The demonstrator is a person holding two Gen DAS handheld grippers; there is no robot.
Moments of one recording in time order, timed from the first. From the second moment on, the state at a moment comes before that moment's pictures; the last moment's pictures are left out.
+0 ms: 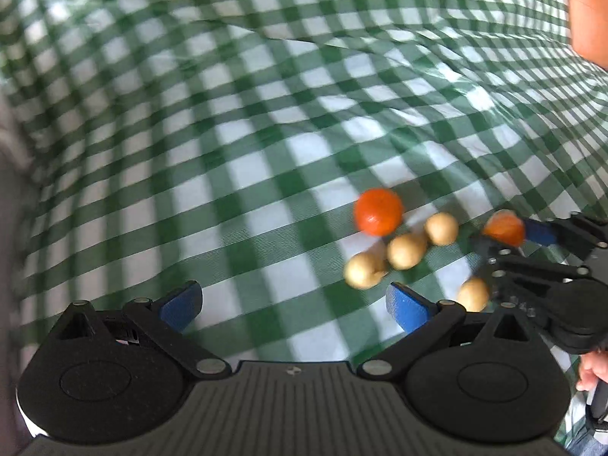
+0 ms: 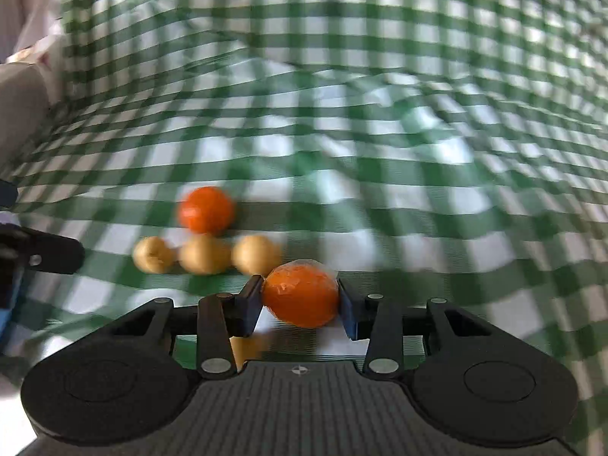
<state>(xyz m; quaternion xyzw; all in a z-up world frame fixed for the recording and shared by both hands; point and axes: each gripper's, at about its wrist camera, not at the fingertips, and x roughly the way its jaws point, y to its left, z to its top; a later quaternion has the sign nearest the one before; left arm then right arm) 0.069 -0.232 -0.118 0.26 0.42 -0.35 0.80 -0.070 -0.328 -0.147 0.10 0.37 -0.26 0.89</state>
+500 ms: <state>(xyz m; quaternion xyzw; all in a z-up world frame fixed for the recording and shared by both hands) 0.061 -0.263 -0.131 0.27 0.42 -0.42 0.76 -0.096 -0.347 -0.155 0.10 0.33 -0.29 0.89</state>
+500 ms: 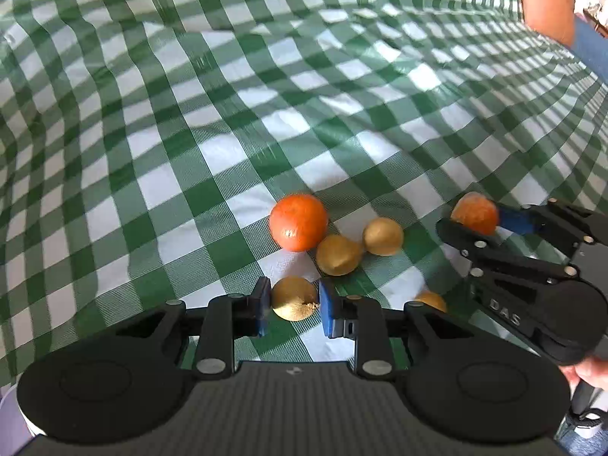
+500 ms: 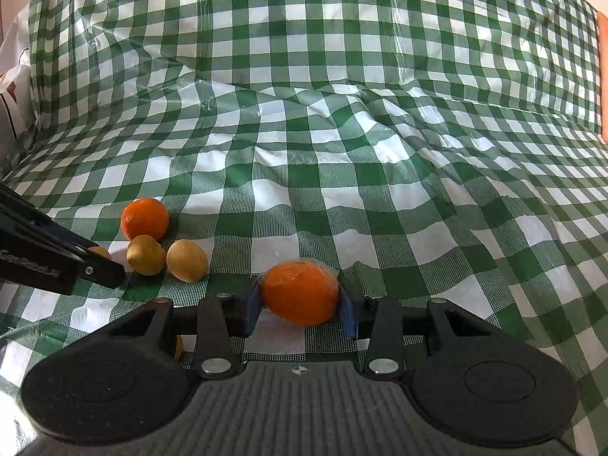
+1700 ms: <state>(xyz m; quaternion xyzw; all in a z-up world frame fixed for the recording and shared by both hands) -0.078 0.073 0.033 0.12 0.41 -0.28 0.86 -0.176 -0.053 0.041 0.07 0.29 -0.02 0.96</state>
